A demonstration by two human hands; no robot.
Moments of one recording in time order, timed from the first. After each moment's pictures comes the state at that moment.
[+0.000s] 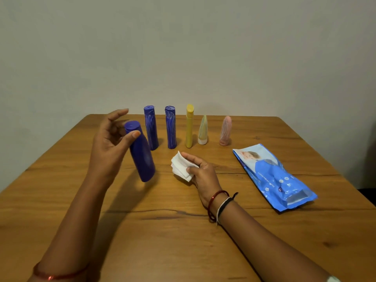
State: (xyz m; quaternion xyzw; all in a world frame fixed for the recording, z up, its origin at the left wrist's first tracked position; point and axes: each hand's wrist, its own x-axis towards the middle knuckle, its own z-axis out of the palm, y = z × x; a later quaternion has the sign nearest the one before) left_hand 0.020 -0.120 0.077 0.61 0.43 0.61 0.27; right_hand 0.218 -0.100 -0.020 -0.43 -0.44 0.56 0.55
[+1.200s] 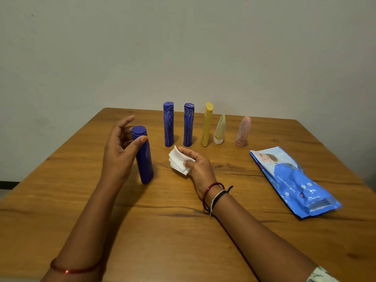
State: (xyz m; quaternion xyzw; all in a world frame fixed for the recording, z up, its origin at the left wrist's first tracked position) left_hand -0.011 -0.114 0.048 0.58 0.50 0.61 0.22; right_hand 0.169 -0.087 -0.008 -0.44 -0.48 0.55 0.53
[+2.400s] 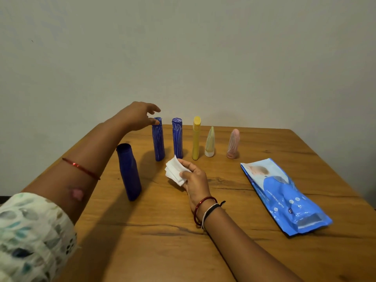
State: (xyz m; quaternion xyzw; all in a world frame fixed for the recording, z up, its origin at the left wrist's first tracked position) left_hand 0.021 0.019 0.140 0.76 0.62 0.16 0.05; right_hand 0.185 -0.077 -0.010 -0.43 -0.36 0.61 0.55
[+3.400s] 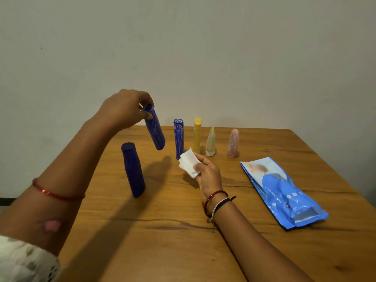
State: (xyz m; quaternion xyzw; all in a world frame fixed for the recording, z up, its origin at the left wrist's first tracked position) left_hand 0.018 -0.050 0.184 0.76 0.61 0.20 -0.06; right_hand 0.209 -0.085 0.013 -0.42 -0.32 0.59 0.61
